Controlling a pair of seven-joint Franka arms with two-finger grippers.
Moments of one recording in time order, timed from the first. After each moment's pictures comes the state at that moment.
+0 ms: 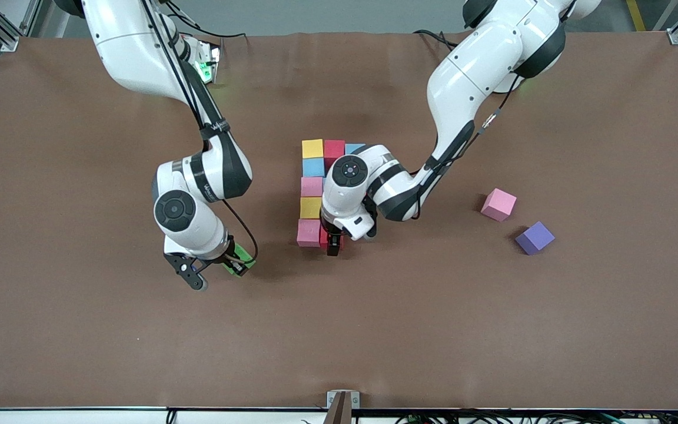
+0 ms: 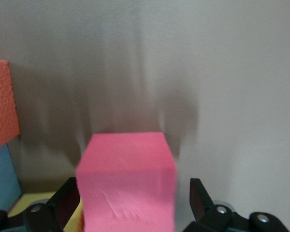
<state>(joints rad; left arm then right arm) -0.52 0.97 -0.37 -1.29 0.35 2.39 -2.48 0.58 0.61 -0.24 -1.62 0.16 2.25 1.07</state>
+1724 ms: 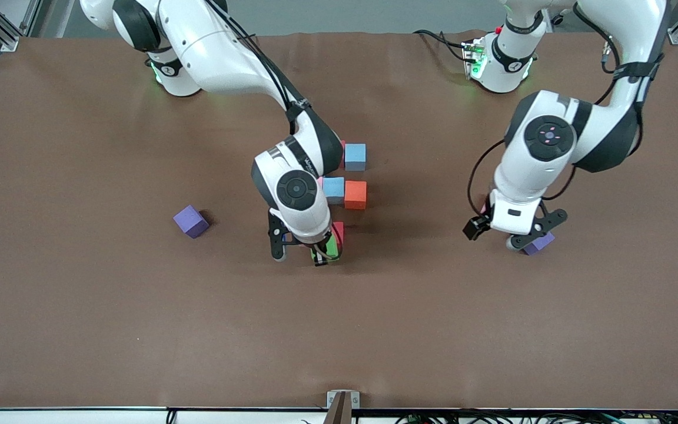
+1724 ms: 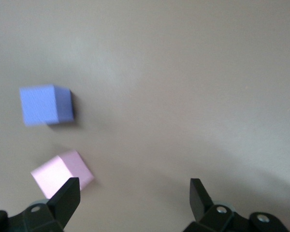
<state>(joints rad) 0.01 0.24 -0.36 -1.90 0.24 2.17 -0.89 0.78 0.92 -0.21 -1.08 0.22 2.04 2.00</state>
